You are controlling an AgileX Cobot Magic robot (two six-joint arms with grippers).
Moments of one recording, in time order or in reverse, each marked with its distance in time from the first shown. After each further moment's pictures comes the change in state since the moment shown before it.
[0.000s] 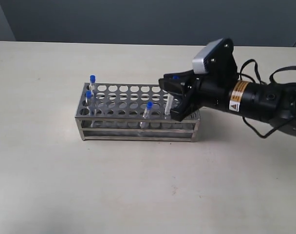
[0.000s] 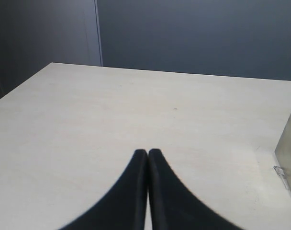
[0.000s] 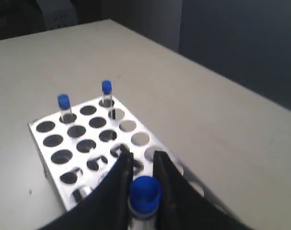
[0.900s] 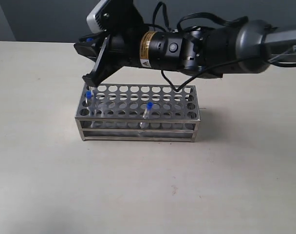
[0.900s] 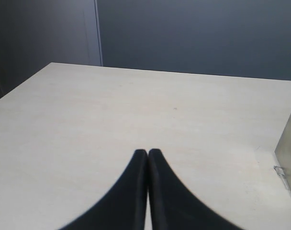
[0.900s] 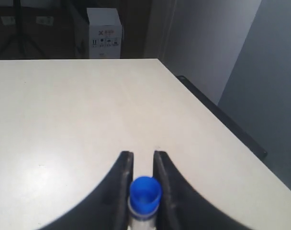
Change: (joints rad) left arm 0.000 0.000 0.000 0.000 0.000 0.000; right arm 0.310 0.219 -0.604 -0.157 0.314 0.177
